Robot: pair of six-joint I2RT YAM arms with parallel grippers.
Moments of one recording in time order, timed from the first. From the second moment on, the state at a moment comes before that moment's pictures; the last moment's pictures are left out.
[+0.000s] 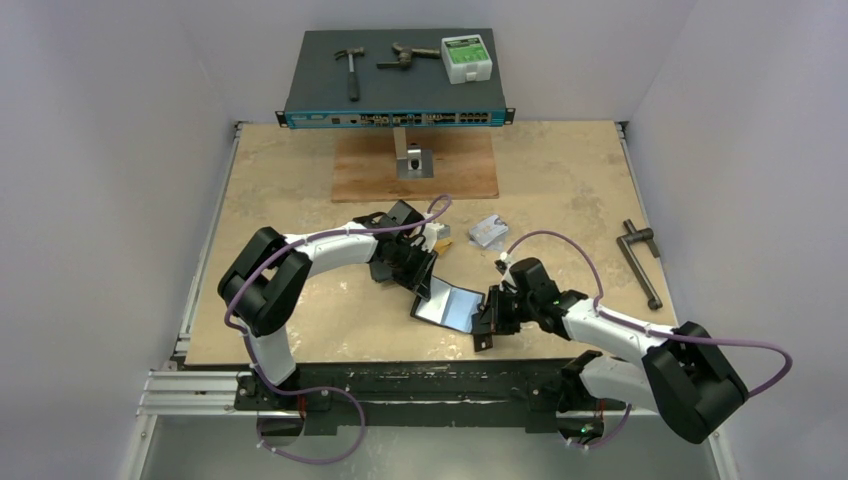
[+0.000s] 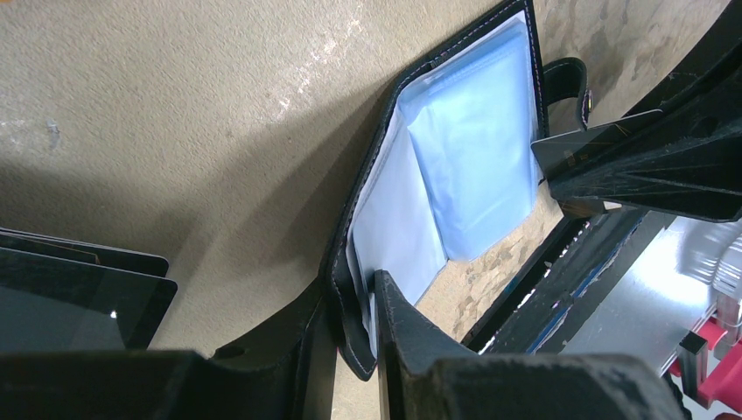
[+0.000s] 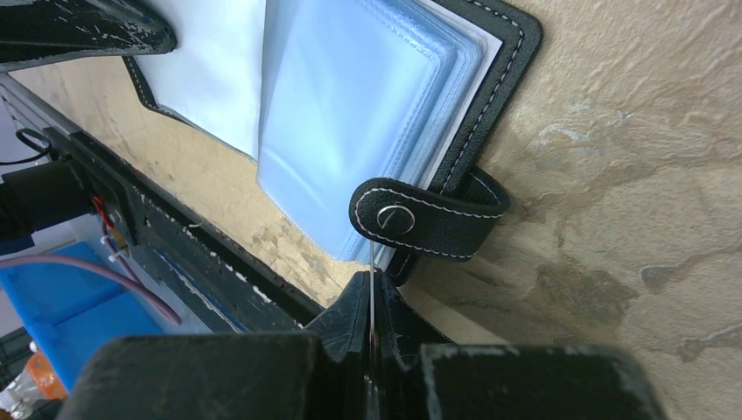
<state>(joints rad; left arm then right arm) -0.69 1.80 1.09 -0.44 0.49 -0.20 0.58 1.14 0.33 -0.14 -0.42 0.73</state>
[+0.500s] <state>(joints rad) -0.69 1.80 1.09 -0.44 0.49 -0.20 0.58 1.18 0.33 -0.10 -0.45 0.73</state>
